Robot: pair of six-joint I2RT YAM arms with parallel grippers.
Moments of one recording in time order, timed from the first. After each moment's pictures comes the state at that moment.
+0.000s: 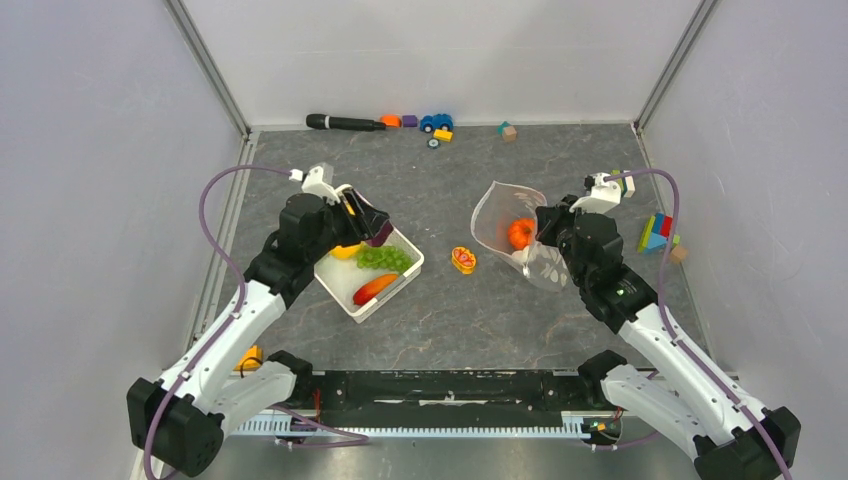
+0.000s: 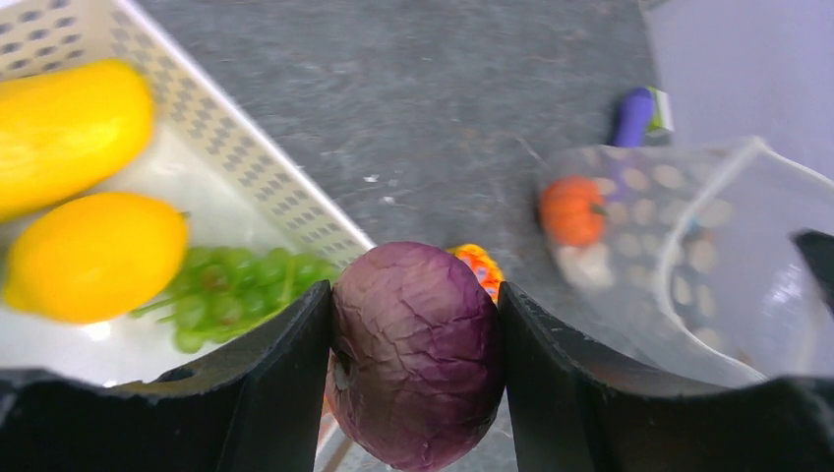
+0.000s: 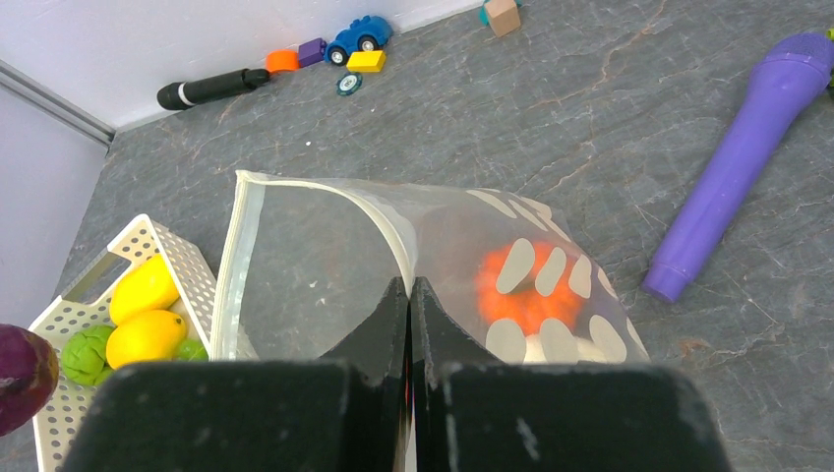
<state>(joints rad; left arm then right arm) -0.41 0.97 0.80 -0.23 0.03 -0.63 0.50 0.82 0.70 -0.11 0.38 0.49</state>
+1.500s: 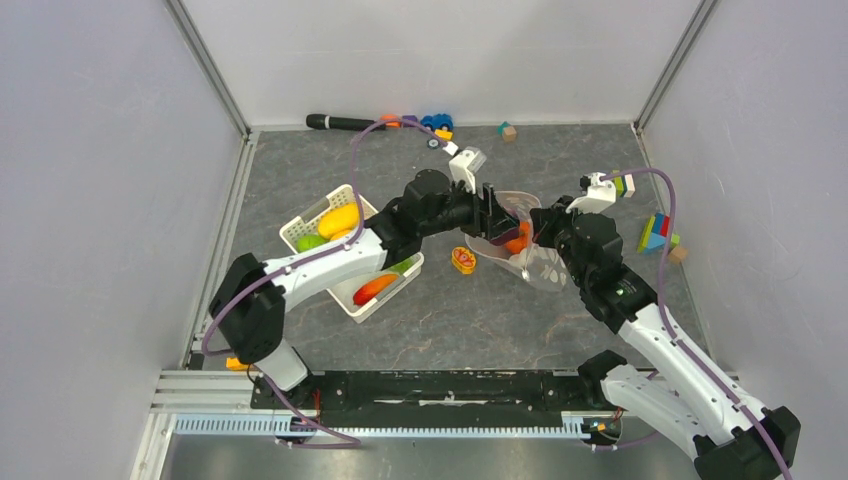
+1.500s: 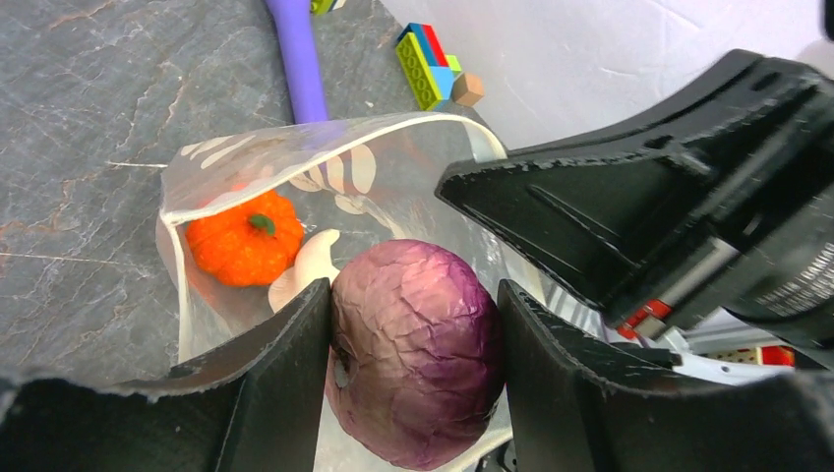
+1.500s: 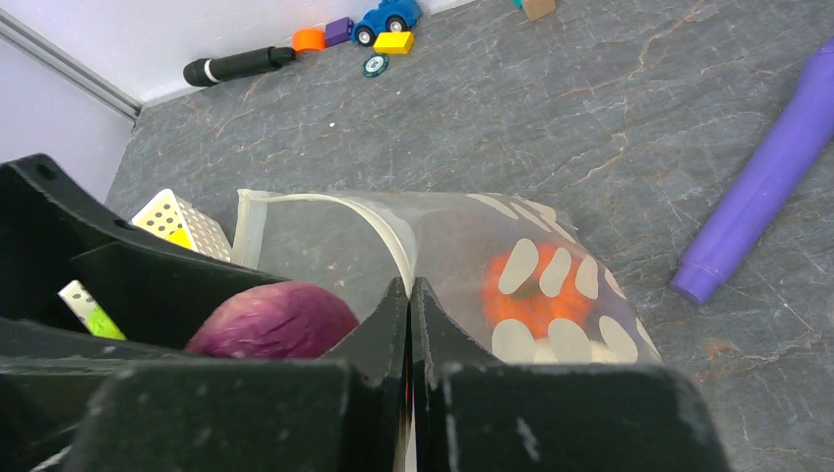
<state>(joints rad) -0.86 1.60 1.21 0.19 0.25 -0.55 0.50 0.82 0.70 -0.11 0.31 0.50</state>
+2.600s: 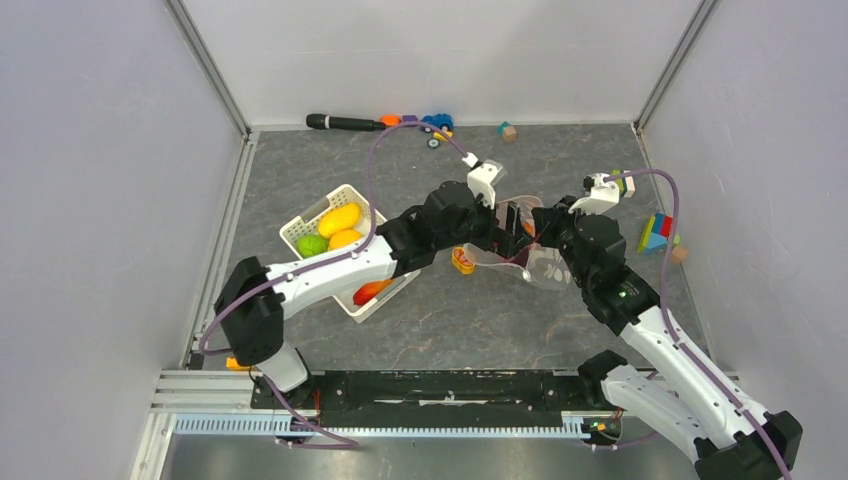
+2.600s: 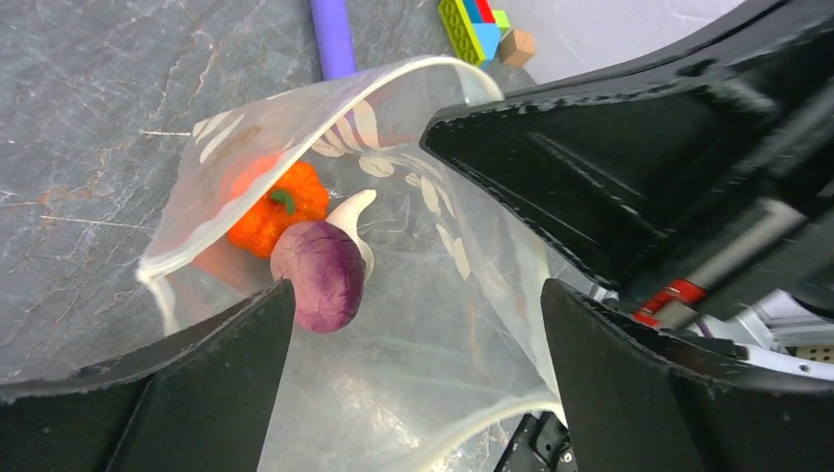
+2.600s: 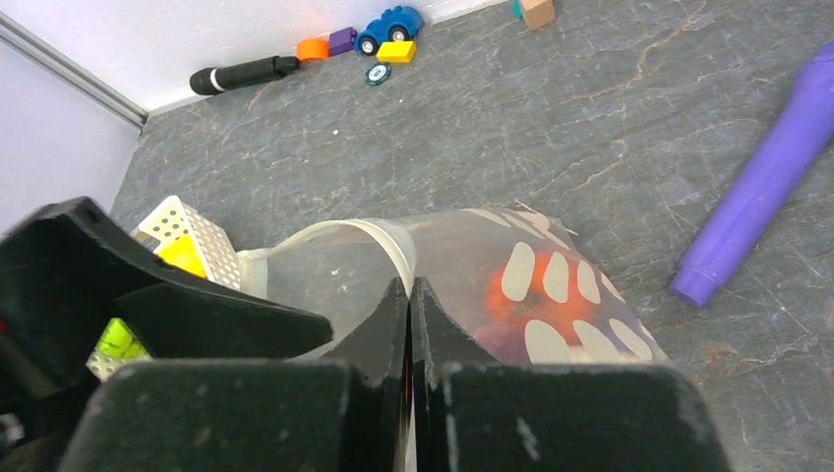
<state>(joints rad) -0.98 1.64 1.30 0.02 0.05 -0.45 0.50 0.80 0.70 -0.11 0.32 0.50</state>
